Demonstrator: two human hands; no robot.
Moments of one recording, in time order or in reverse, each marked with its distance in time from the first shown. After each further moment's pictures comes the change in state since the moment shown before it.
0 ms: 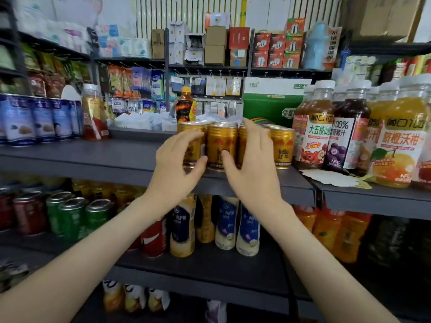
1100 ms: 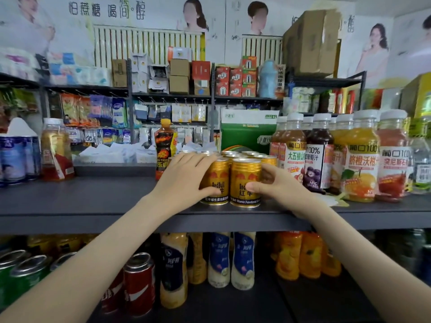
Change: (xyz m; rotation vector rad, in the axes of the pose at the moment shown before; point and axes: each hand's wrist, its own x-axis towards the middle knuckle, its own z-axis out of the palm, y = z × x) left_hand 0.066 -0.019 0.008 0.377 -0.397 0.297; right_hand 0.036 0.062 -0.037 0.379 -0.427 0.462
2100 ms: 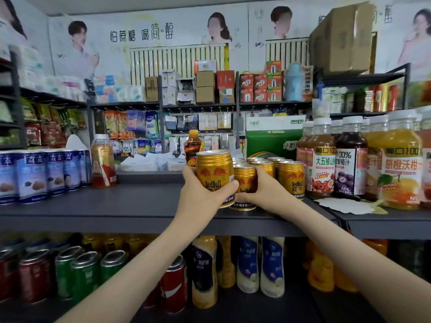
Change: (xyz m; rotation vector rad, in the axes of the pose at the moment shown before) left_hand -0.039 0.033 -0.029 -0.927 0.277 -0.675; right_hand 0.033 -0.017 0.058 -0.210 -0.035 -0.064
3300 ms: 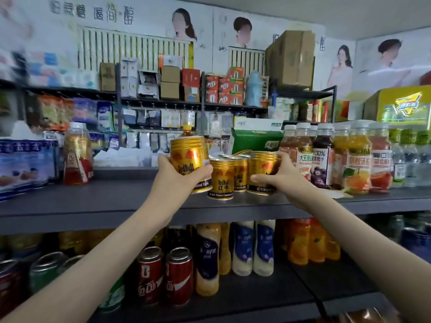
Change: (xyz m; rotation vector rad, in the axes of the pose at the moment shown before) left_hand 0.020 -0.025 -0.104 -0.228 -0.171 -0.047; right_hand -0.036 -0.049 0.003 0.187 0.294 0.205
